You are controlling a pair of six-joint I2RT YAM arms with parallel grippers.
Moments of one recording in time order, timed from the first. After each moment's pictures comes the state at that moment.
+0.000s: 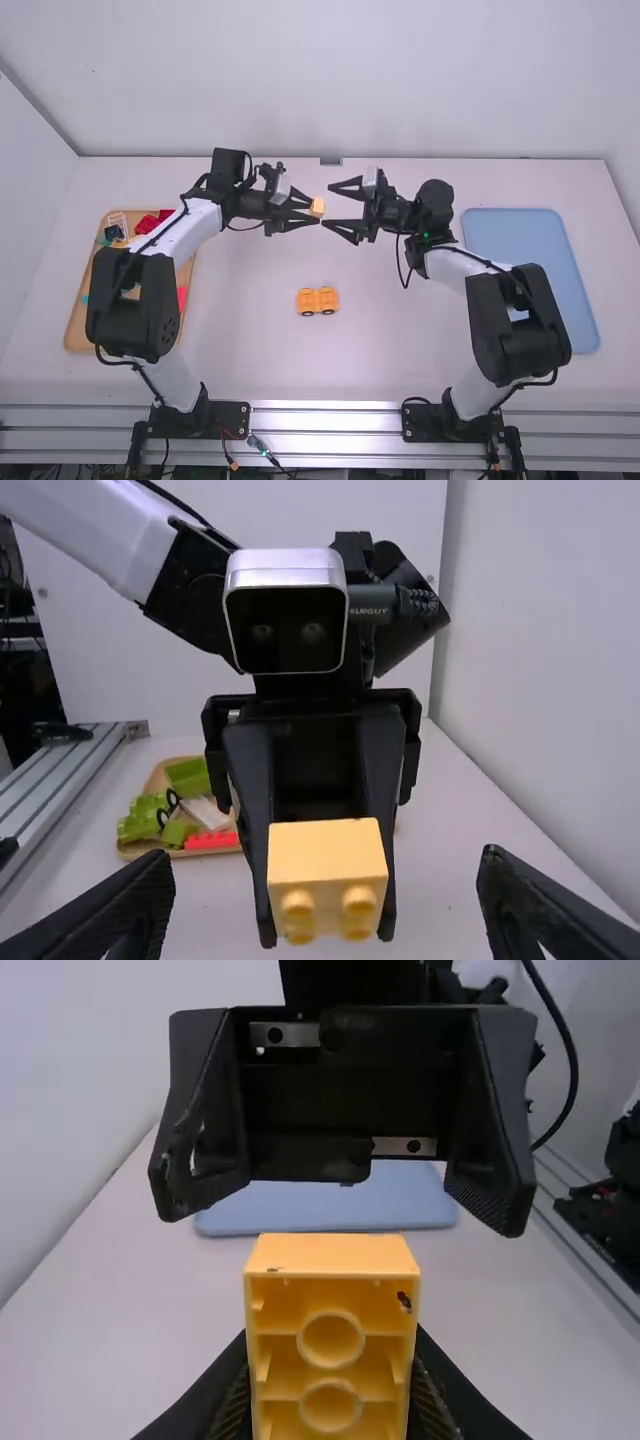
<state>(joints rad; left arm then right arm) -0.11 1.80 1.26 -0.28 1.43 0.87 0.25 1.75 0.87 1.03 -1.21 0.13</state>
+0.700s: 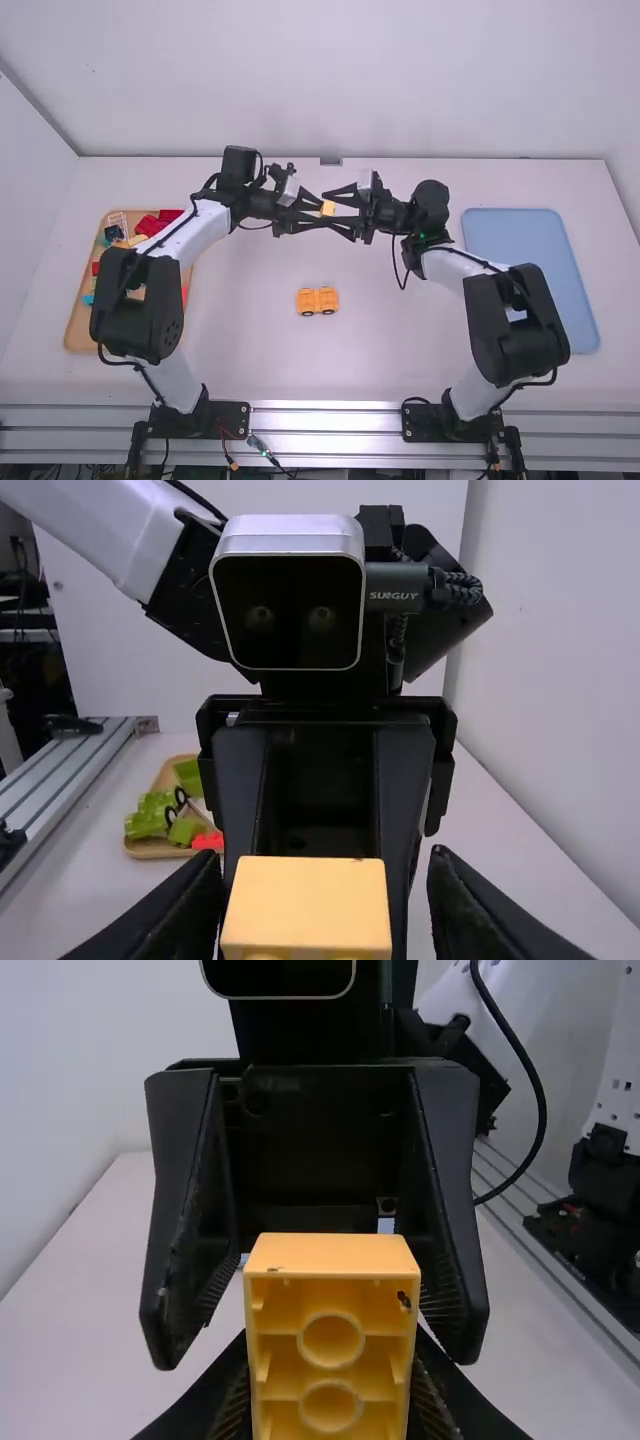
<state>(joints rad) -0.16 1.80 1.26 -0.20 1.47 0.81 0.28 1.75 0.87 1.03 -1.22 0.10</state>
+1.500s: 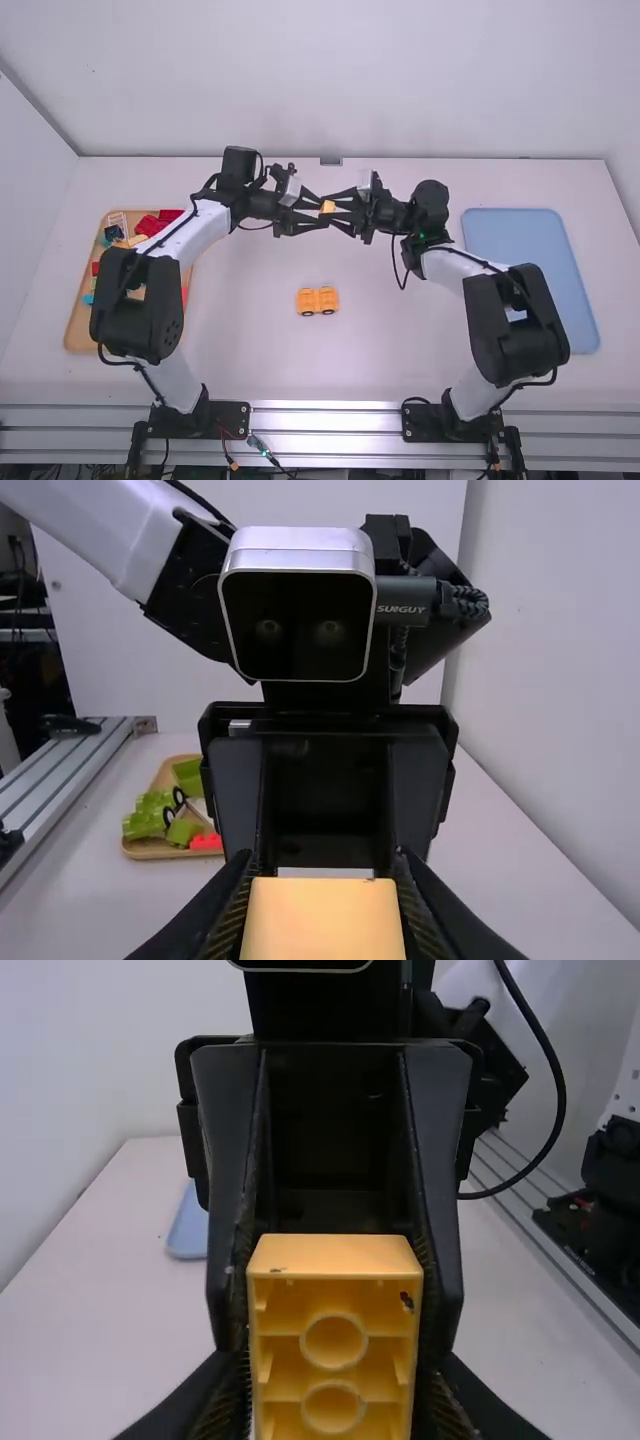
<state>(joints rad) -0.16 1.80 1.26 -0.21 1.44 0.80 0.28 1.75 0.87 1.03 -1.22 0.10</state>
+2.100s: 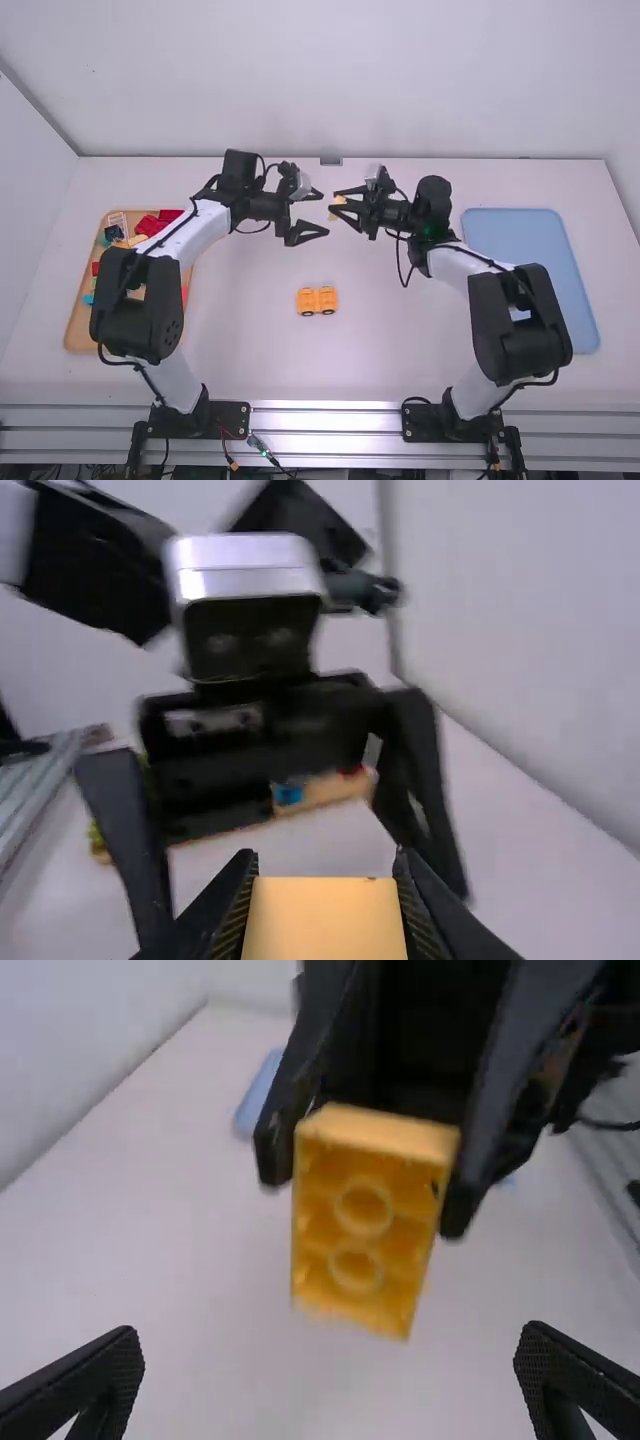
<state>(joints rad) -0.16 1.80 1.26 -0.29 1.08 0.66 0.23 1.75 0.87 0.77 -1.07 0.07</state>
